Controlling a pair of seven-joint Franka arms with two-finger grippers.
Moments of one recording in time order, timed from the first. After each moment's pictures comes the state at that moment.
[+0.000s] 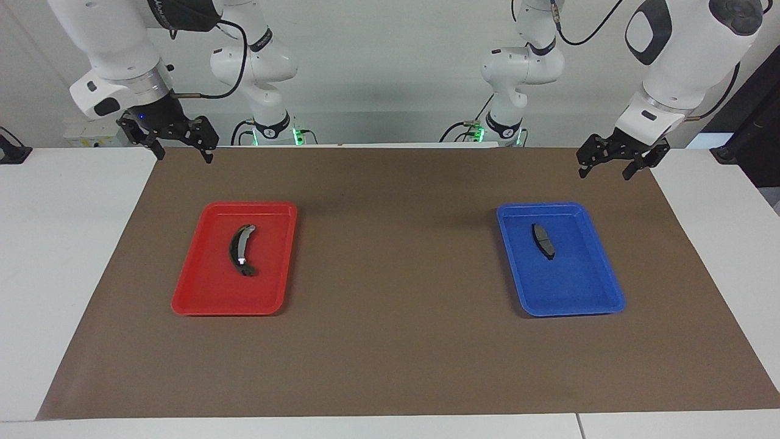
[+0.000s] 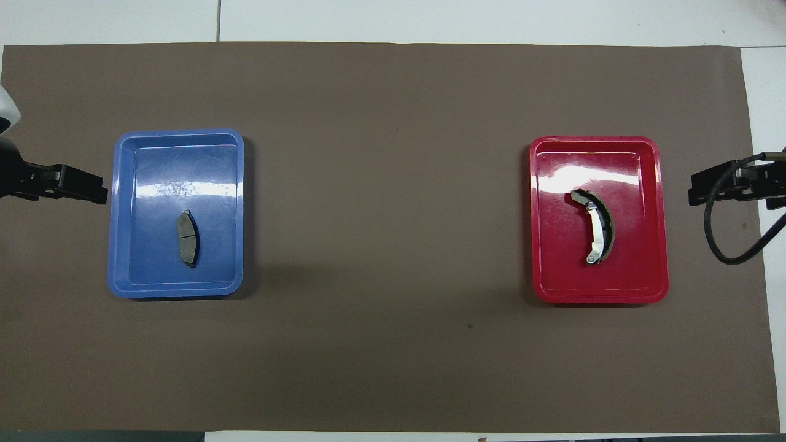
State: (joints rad) left arm -0.08 -0.02 0.01 -1.65 -0.01 1.59 0.08; right arm 0.10 -0.05 -0.10 -1.60 -0.04 1.49 0.09
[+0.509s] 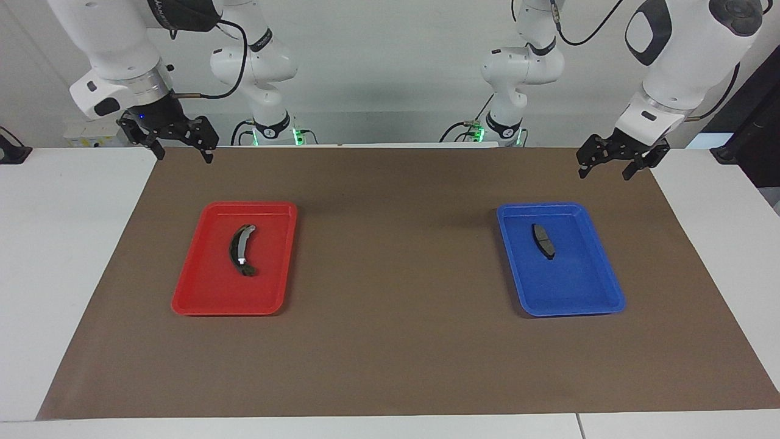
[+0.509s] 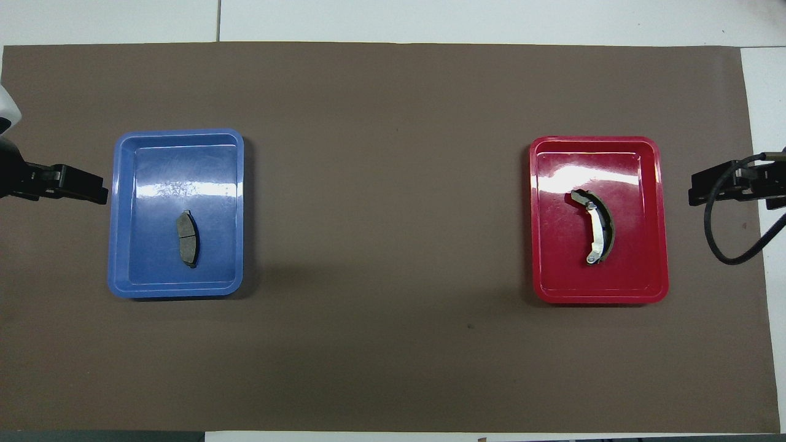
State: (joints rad) left arm -0.08 -0.02 0.01 -1.65 -0.01 1.59 0.08; right arm 0.10 -0.05 -0.10 -1.60 -0.04 1.49 0.09
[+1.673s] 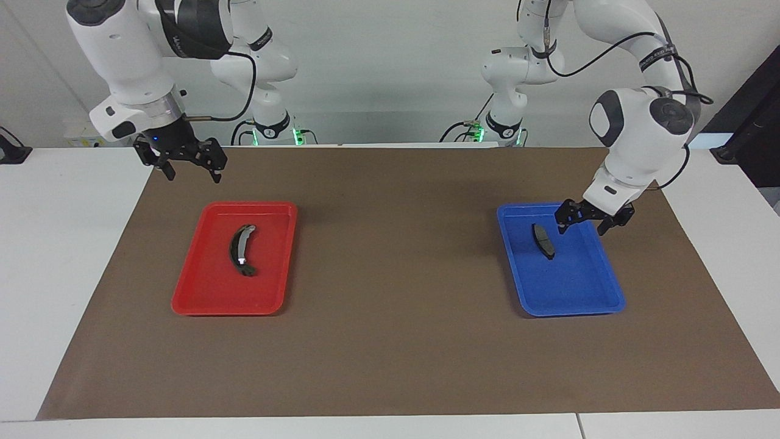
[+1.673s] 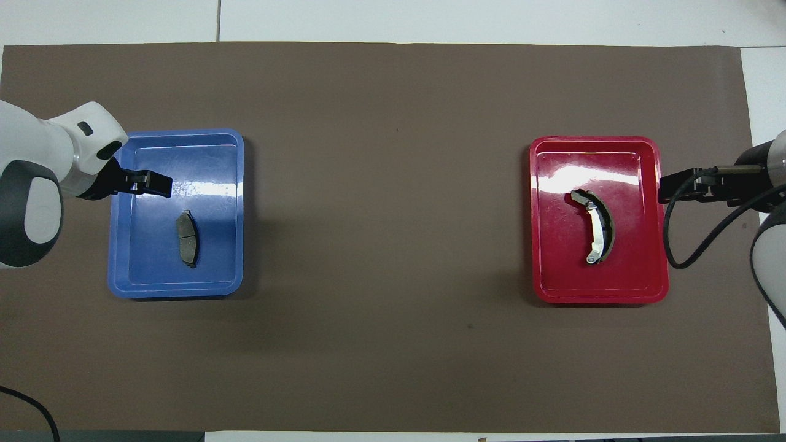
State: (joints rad) left arm -0.08 0.09 0.01 -1.99 -0.01 2.08 0.08; right arm 0.10 -0.10 -0.10 -1.84 -0.03 1.74 0.09
